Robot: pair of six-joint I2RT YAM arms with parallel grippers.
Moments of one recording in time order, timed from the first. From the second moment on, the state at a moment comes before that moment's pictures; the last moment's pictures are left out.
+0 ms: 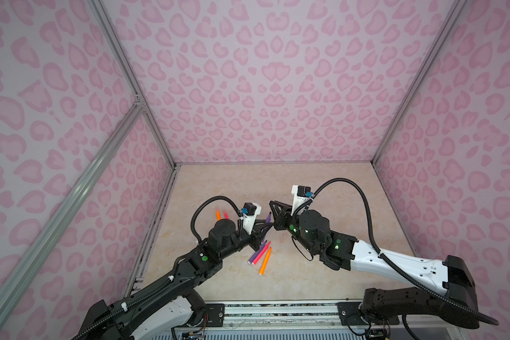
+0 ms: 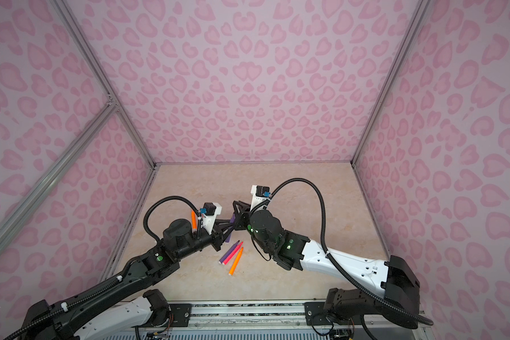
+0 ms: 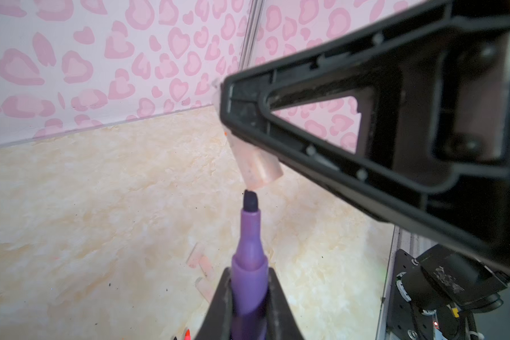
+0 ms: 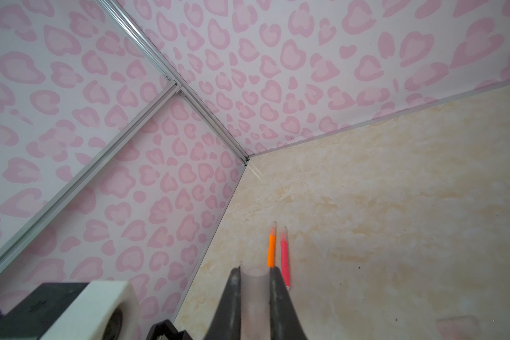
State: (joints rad) left arm -0.78 0.93 0.57 0.13 0.17 -0.24; right arm 1.08 1.28 0.96 0.14 0.46 0.75
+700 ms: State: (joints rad) left arm -0.78 0.93 0.57 0.13 0.16 -0.24; right arm 1.09 1.31 0.98 0.14 0.49 0.75
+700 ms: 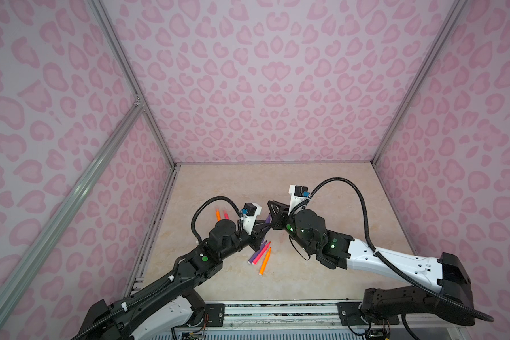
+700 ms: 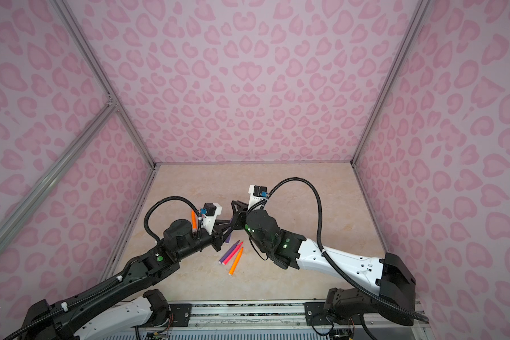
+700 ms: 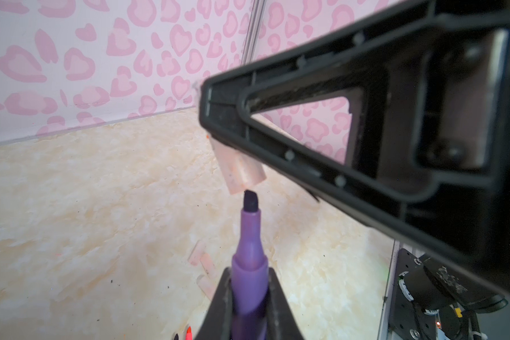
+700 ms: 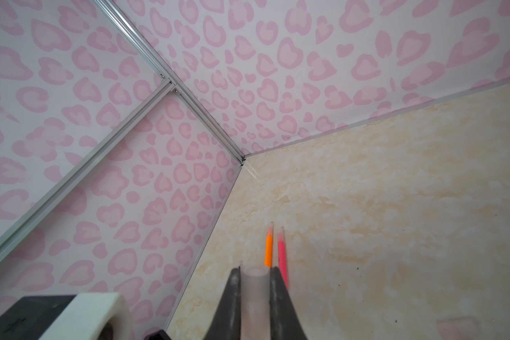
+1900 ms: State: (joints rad) left arm -0.78 0.75 0.46 0.15 0.23 -0.29; right arm 1.22 1.25 0.72 0.56 0.49 0.62
